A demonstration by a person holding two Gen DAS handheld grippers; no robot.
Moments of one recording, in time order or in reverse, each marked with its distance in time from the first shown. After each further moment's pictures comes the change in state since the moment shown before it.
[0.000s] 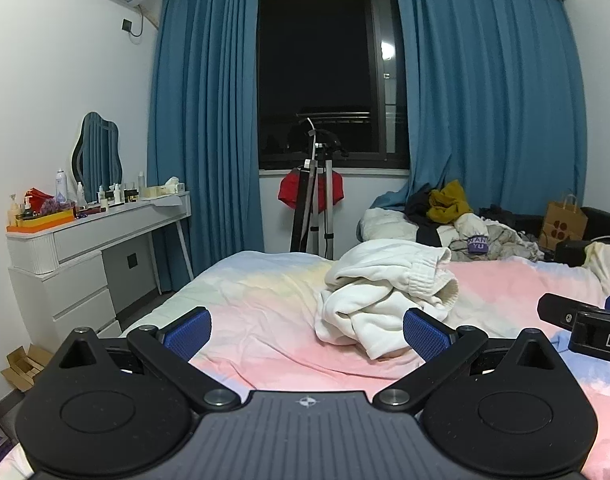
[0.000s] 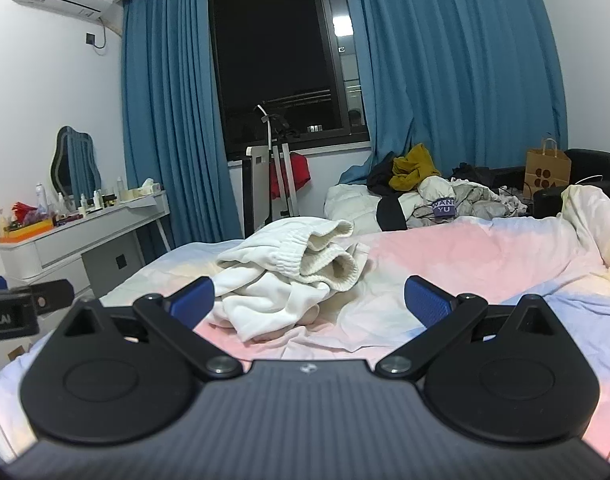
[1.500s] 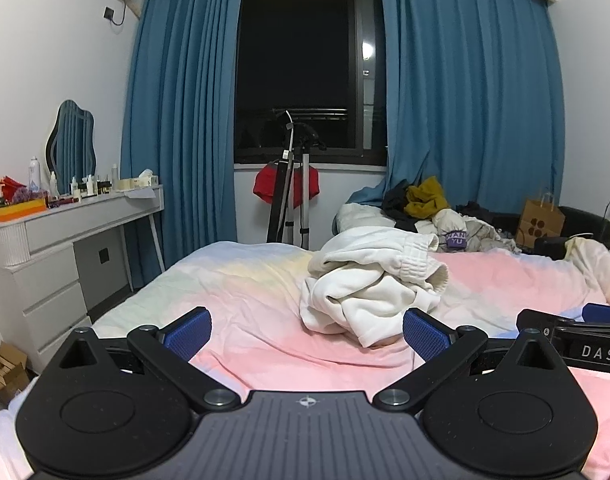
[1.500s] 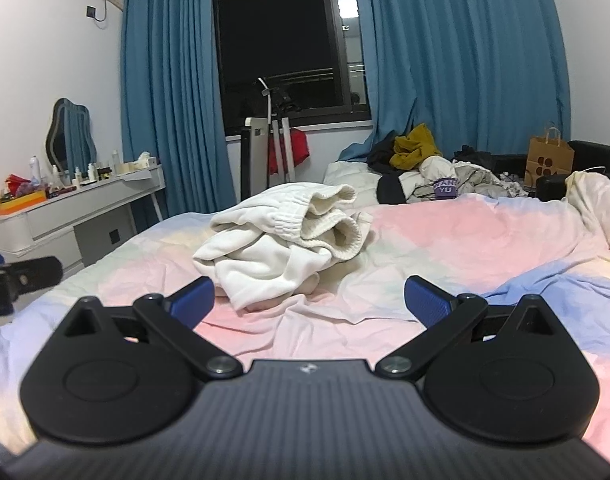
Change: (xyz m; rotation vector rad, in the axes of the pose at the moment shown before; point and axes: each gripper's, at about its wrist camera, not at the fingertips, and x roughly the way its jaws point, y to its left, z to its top) left arm 0.037 0.031 -0.037 -0.050 0.001 -0.098; right arm 0.029 0.010 -0.032 -0.051 0.066 -0.029
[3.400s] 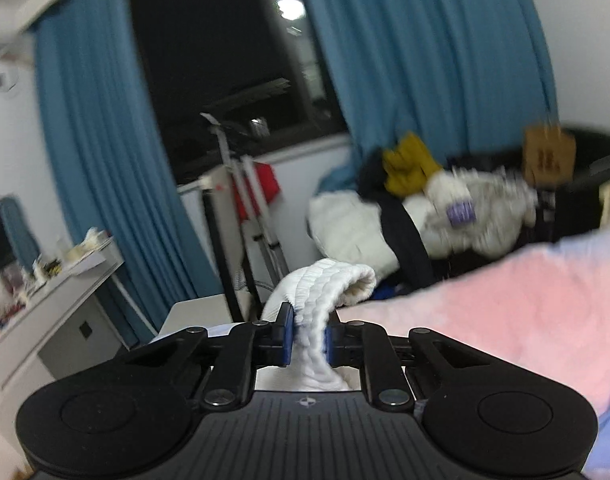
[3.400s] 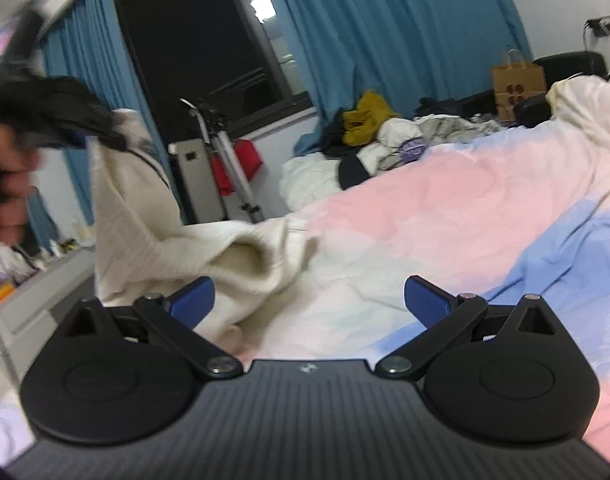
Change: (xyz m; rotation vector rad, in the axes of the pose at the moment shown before) left arm 0.295 -0.154 0.176 0.275 0.103 -0.014; right arm 0.147 -0.106 -0.016 0.325 -0.041 -0.005
